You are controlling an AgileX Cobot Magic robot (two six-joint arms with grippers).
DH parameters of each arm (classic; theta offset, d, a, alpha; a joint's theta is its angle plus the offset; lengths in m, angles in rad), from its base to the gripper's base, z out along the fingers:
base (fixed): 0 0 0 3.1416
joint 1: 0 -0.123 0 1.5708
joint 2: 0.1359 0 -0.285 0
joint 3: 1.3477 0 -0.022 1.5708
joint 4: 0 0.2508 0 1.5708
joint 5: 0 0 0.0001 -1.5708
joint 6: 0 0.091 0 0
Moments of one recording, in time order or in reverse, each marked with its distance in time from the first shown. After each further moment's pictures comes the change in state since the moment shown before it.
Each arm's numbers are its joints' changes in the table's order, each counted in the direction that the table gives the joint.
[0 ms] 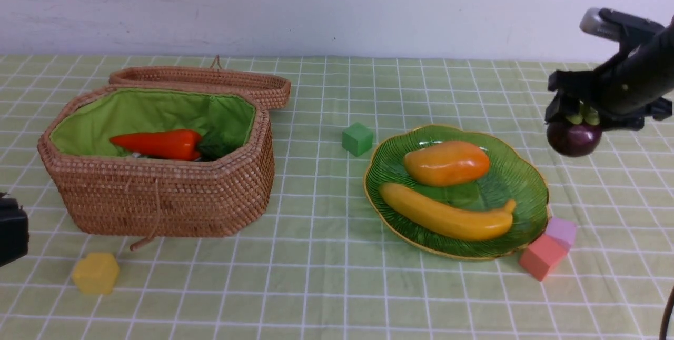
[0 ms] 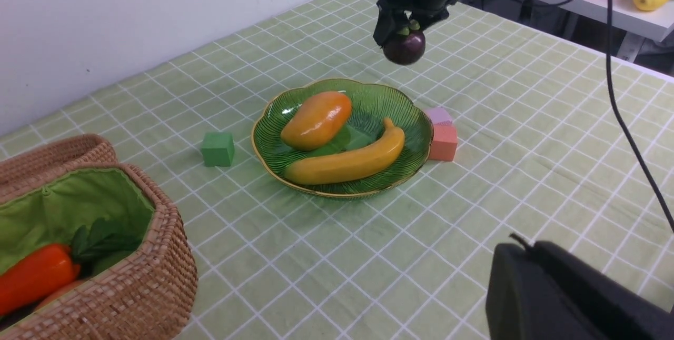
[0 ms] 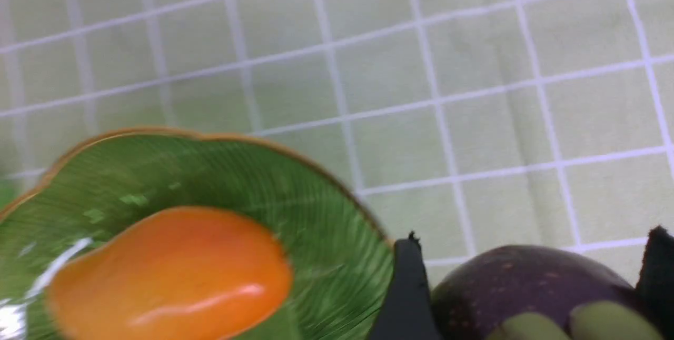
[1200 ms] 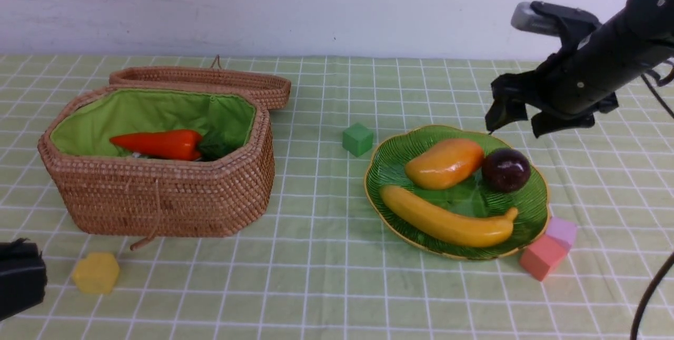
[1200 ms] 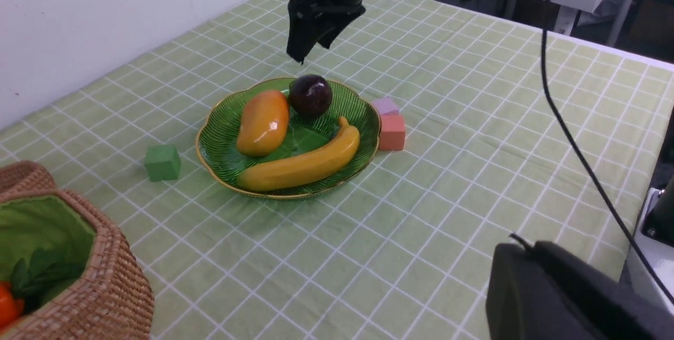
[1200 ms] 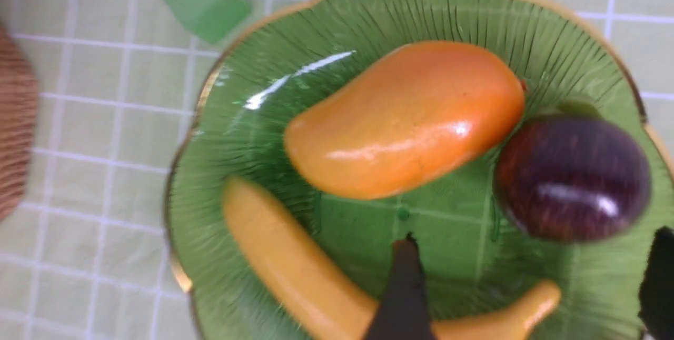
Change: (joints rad) right arm -0.155 -0.127 0.028 0.045 -0.144 -0.094; left arm 0.000 0.000 0.000 -0.119 -0.018 0.137
